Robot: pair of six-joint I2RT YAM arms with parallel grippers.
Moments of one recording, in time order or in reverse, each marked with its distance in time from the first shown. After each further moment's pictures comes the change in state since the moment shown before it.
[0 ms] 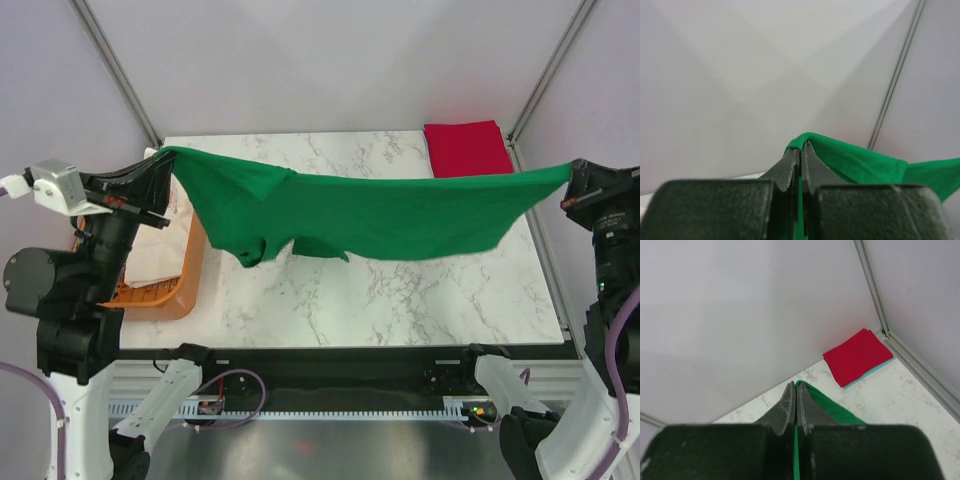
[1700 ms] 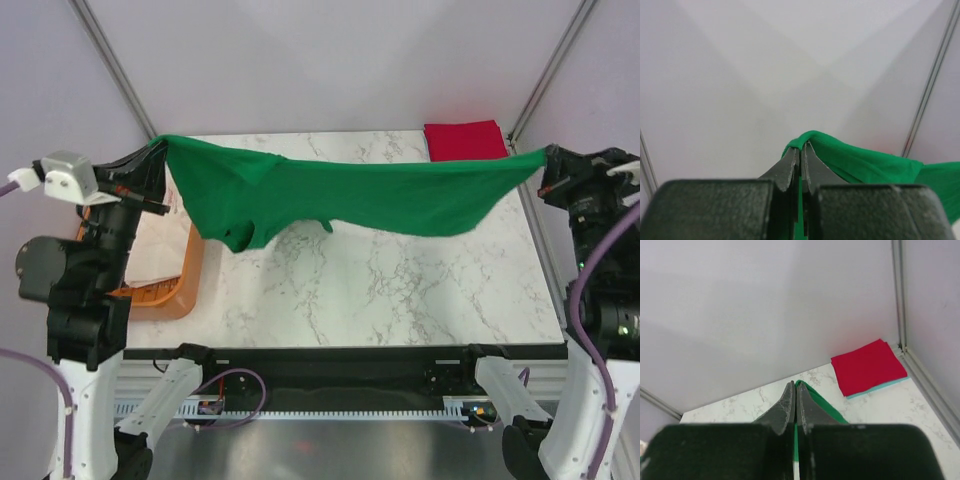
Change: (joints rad) left arm 0.027 0.043 -0.036 0.078 -0.061 0.115; right arm 0.042 -0.044 -0.318 0.336 -0.095 -0.119
